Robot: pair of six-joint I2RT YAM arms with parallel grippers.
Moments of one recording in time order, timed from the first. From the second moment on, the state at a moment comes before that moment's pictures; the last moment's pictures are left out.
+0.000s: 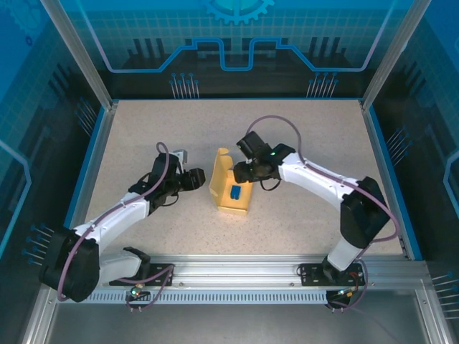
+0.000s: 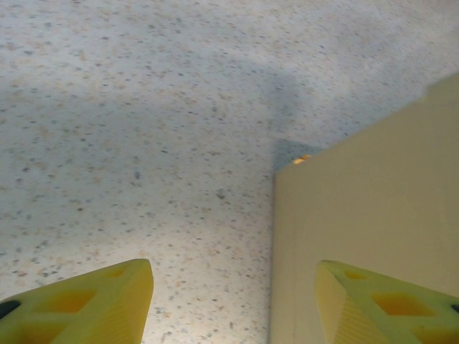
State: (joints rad) left arm -0.37 1.19 0.65 -0.16 0.13 -0.54; right arm 0.70 1.65 1.31 -0.75 0.07 0.48
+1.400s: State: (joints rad) left arm -0.54 1.18 0.50 -0.25 0.25 -0.61; right arm 0.46 2.00 1.47 -0.68 -0.21 0.23
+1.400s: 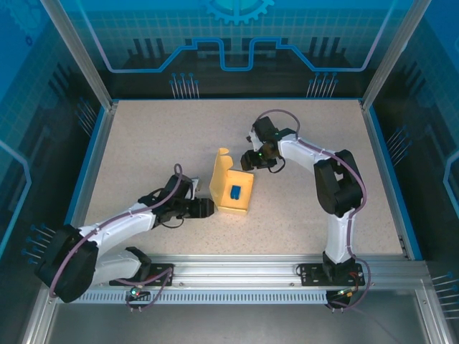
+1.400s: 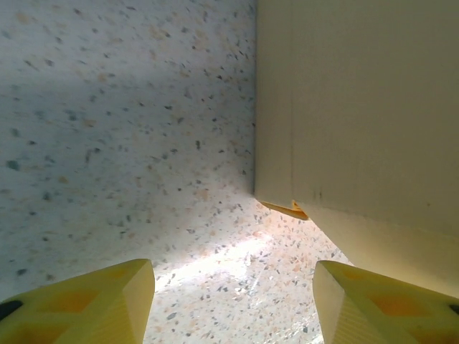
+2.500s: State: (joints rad) left arm -0.54 1.45 0.63 -0.03 0.14 -0.65; right arm 0.37 1.91 1.30 -0.70 -0.22 0.20
